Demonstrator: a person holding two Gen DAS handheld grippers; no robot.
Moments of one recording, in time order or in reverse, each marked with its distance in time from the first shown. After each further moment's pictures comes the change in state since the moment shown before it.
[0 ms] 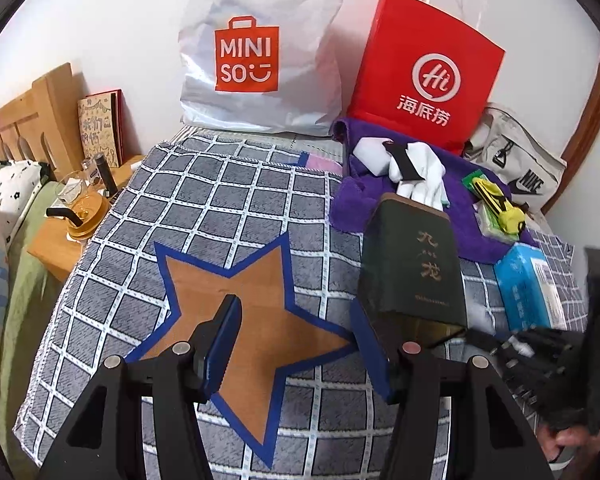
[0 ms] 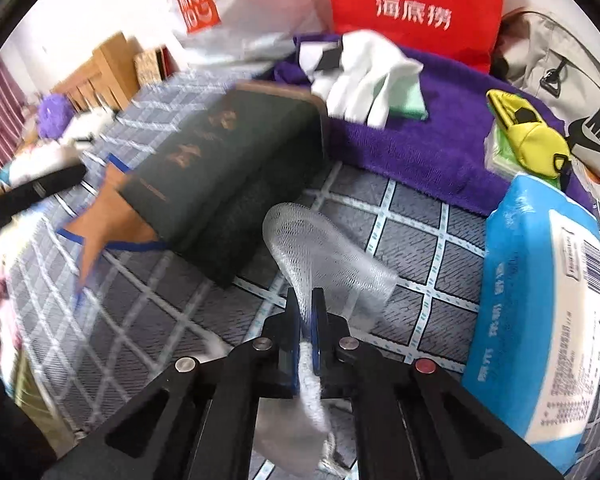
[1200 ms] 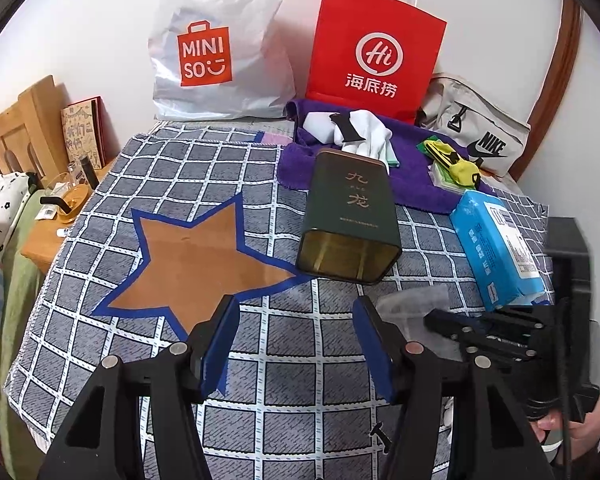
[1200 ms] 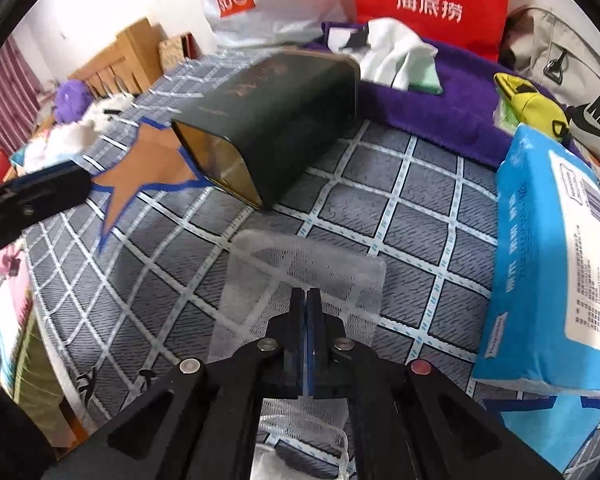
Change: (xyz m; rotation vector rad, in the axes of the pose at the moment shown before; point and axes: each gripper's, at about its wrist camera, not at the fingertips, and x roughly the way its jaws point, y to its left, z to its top) left arm -0.032 -0.034 -0.048 0.078 0.010 -0.051; right arm -0.004 0.018 -0.038 -0.084 0.020 -0.016
